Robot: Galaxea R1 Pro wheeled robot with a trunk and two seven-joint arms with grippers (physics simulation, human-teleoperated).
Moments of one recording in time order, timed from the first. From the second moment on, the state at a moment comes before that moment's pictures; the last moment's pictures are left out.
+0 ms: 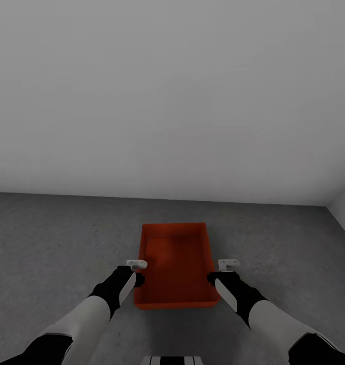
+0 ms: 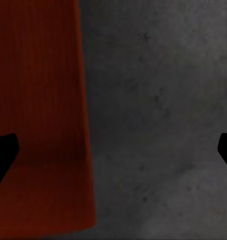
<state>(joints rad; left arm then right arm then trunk) -0.79 -0.15 -0.01 -0.38 0.03 0.51 0.27 -0.77 0.02 0.52 -0.41 -0.54 0.35 -0.40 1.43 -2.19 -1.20</state>
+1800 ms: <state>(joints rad) -0.79 -0.15 -0.01 -0.37 0.03 0.51 0.27 -0.77 0.02 0.52 -0.42 -0.54 0.35 -0.40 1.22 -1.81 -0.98</state>
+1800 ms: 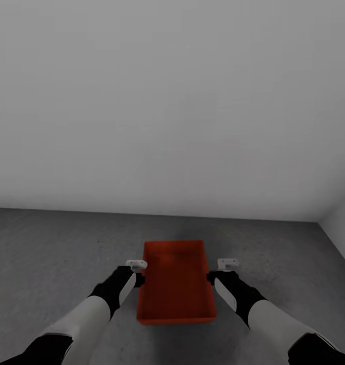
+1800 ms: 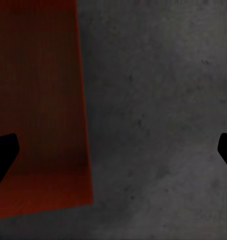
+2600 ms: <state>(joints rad) -0.79 -0.15 -0.01 -0.38 0.03 0.51 0.27 -0.77 0.03 0.52 -0.42 -0.54 0.34 -0.40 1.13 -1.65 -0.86</state>
